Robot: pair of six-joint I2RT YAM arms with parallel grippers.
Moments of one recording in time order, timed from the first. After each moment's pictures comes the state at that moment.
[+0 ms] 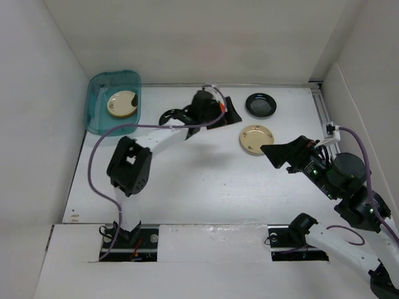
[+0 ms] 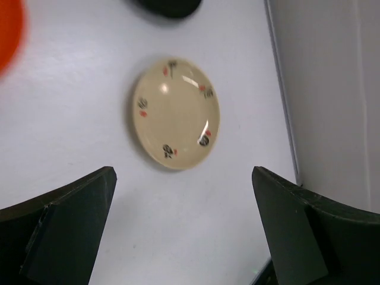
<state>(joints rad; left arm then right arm) -0.59 1.88 1.49 -0.08 0.22 -0.75 0.69 0.56 1.04 -0.57 0.16 0.76</state>
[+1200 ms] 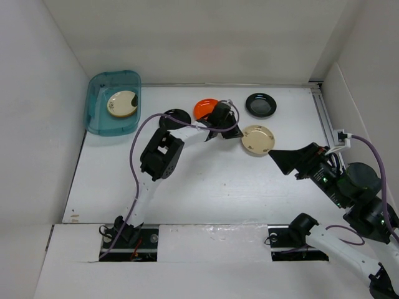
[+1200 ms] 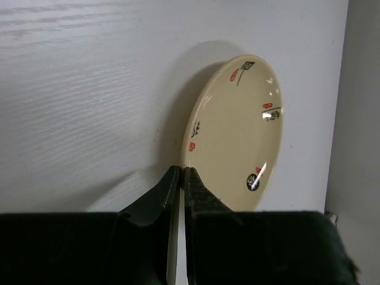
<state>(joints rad) -0.69 2.37 1.78 -0.05 0.26 -0.86 0.69 0.46 1.04 -0.63 0.16 0.79</state>
